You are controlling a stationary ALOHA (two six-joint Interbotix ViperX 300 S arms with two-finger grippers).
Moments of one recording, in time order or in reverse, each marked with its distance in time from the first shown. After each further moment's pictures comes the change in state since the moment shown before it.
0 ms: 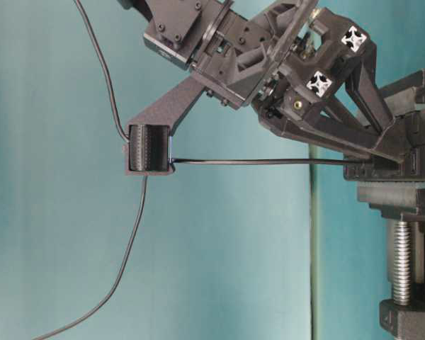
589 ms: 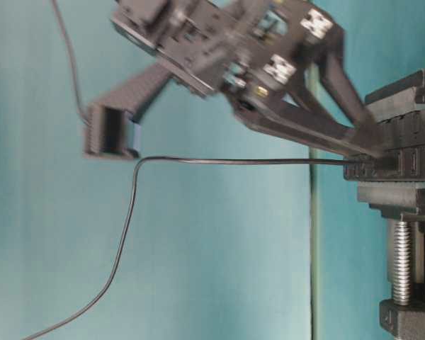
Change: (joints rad) left arm 0.000 0.000 0.002 0.000 0.000 0.000; right arm 0.009 -0.092 0.025 0.000 0.005 0.000
